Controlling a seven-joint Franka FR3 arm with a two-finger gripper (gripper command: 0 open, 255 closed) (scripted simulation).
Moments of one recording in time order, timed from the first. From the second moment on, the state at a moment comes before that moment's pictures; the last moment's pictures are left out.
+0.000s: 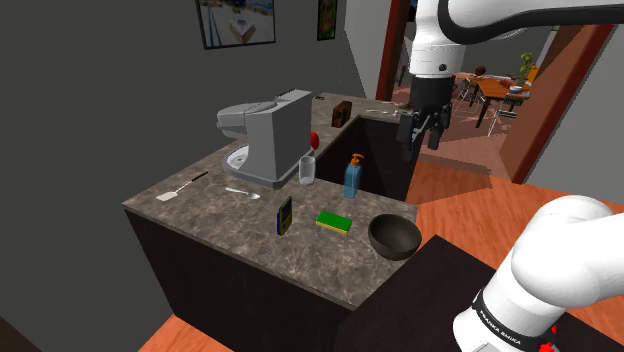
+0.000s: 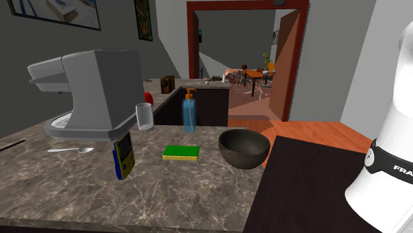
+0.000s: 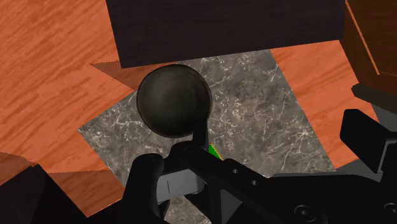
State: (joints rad) arm -0.02 -0.82 0.07 -2.45 0.03 1.52 0.09
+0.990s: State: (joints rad) arm -0.05 -0.44 0.24 -2.47 0.13 1.96 0.39
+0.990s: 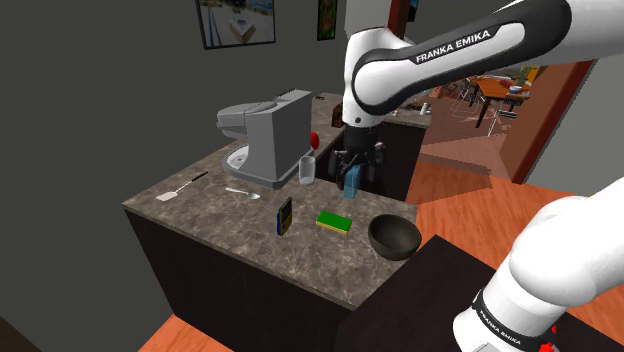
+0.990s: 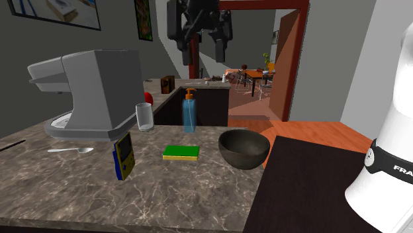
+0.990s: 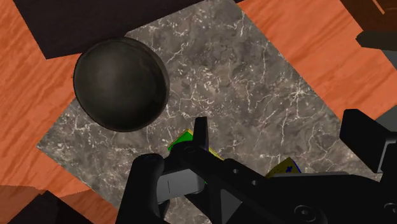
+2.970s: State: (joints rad) arm 0.01 0.66 0.21 -1.74 -0.15 2.41 1.04
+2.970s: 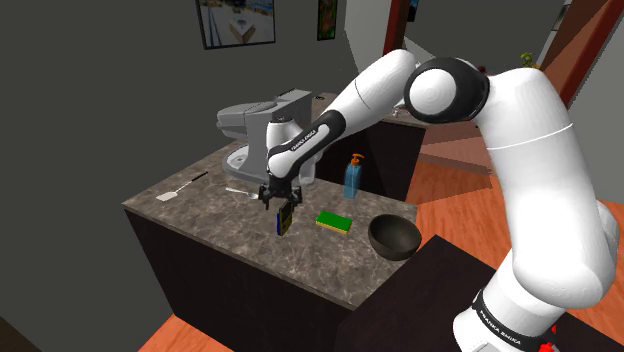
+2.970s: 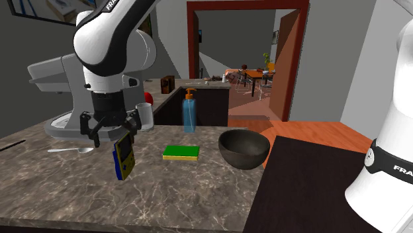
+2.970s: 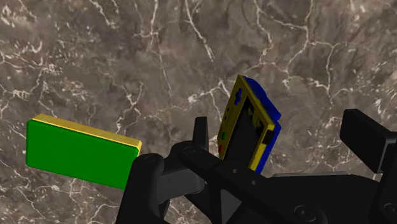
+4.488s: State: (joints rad) arm 0.02 0.72 0.20 -1.72 -0.16 2.45 1.05
